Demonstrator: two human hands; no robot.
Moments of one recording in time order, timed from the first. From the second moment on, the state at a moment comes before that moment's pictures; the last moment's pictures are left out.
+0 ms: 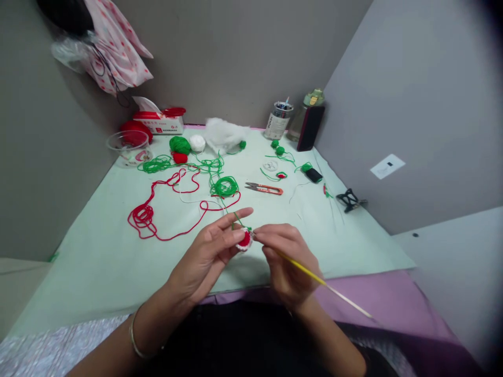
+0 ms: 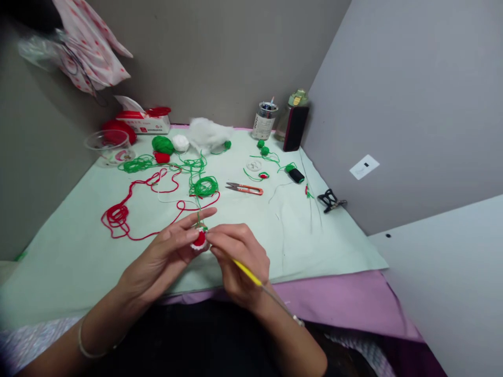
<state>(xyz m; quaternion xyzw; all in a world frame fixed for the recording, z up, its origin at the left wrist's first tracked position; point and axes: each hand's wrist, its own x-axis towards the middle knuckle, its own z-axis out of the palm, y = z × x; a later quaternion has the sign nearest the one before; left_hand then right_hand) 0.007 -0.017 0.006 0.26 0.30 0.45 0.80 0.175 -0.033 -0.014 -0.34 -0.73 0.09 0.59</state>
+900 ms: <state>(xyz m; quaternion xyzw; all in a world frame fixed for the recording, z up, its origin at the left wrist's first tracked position) -0.002 -0.013 0.002 0.44 0.29 0.49 0.69 0.173 -0.024 -0.022 -0.29 -0.58 0.39 0.65</state>
